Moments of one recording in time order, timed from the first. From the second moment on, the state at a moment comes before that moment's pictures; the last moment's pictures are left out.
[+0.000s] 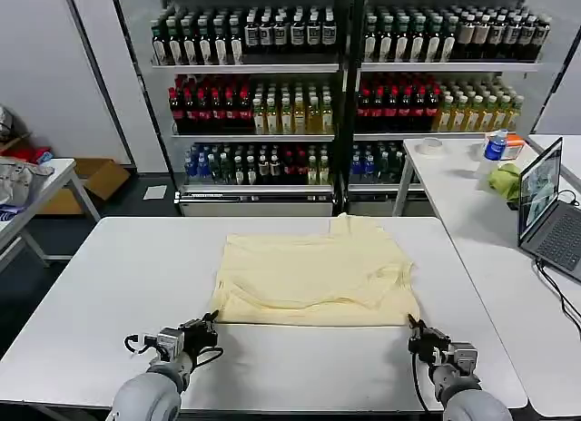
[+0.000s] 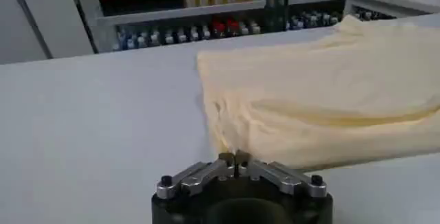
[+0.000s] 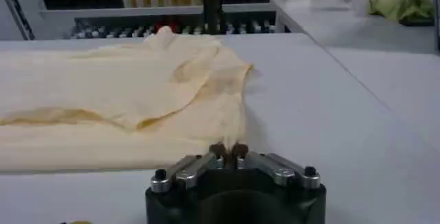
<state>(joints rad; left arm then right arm) 1.31 -1.15 -0.36 -1.94 -0.37 0.57 -0.13 -1.45 1.11 0.49 1.96 0.51 -0.48 0.21</state>
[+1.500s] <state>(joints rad) 1.79 -1.08 -0.53 -2.29 -0.37 0.57 -0.15 -1.96 1.07 0.65 2.36 0.34 -0.50 0.23</state>
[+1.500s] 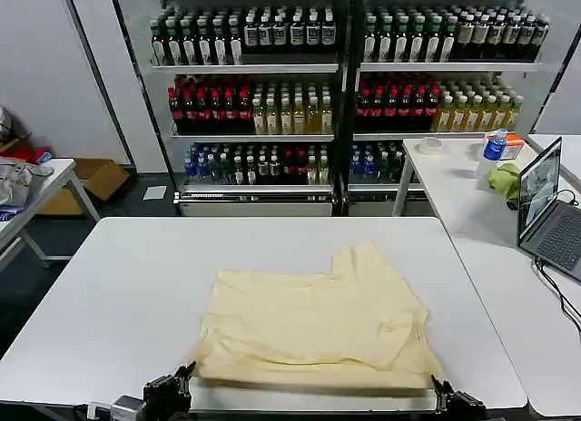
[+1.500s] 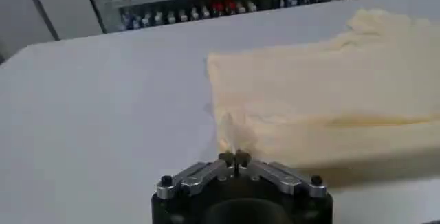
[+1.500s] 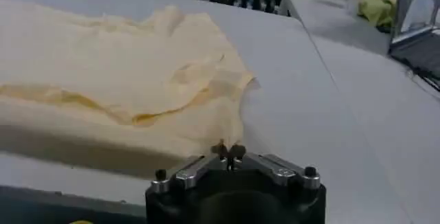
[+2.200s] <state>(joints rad) 1.71 -1.00 -0.58 -2.28 -0.46 0.58 -0.18 -1.76 0.98 0.65 2.34 0.46 -0.53 0.28</state>
